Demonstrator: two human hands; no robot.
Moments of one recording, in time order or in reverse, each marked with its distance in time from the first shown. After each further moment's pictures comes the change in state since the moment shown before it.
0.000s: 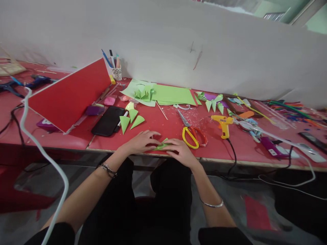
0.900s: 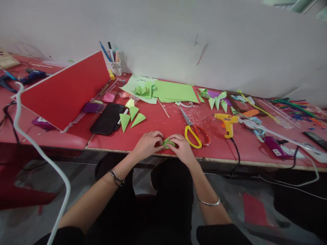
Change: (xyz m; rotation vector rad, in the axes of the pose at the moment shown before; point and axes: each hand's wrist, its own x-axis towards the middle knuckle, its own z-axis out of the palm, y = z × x) left_hand 0.012 0.026 0.019 -0.123 0.236 -0.199; right_hand 0.012 -0.001 0.013 0.039 0.204 0.230
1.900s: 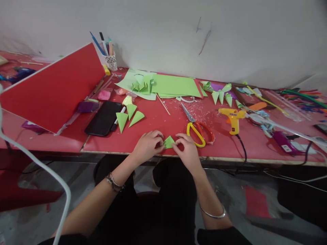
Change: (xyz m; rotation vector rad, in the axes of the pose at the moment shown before) left_hand -0.001 0.003 0.002 0.040 -0.008 -0.043; right_hand -0.016 0.000 0.004 -0.117 0.185 0.169
